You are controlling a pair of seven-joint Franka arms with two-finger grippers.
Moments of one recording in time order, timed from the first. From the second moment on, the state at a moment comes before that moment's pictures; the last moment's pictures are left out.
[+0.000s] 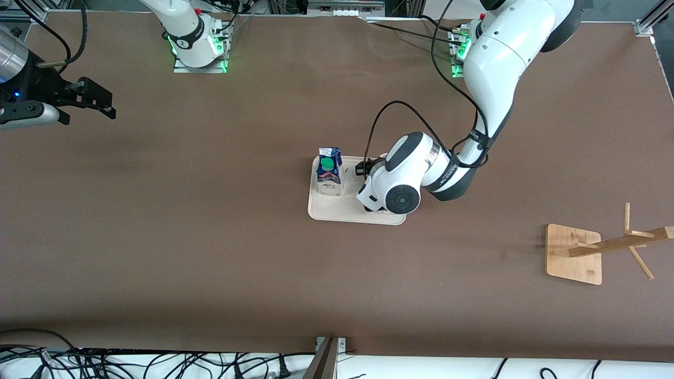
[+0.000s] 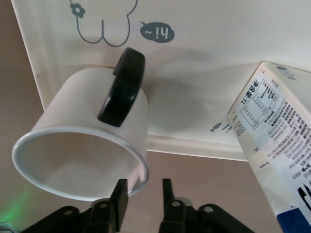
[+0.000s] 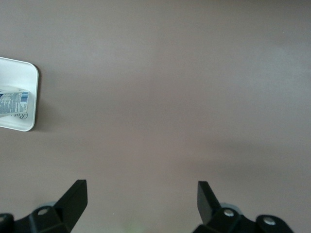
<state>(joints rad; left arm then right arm) -0.28 0.88 -0.39 -1.28 -0.14 1.64 -0.72 0.09 -0.04 -0.03 -1.63 0.03 1.58 -0.06</state>
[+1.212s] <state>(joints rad) 0.06 0.42 -0.38 -1.20 0.05 1.42 -0.19 0.09 0.01 -0.03 -1.60 0.00 1.60 -0.06</state>
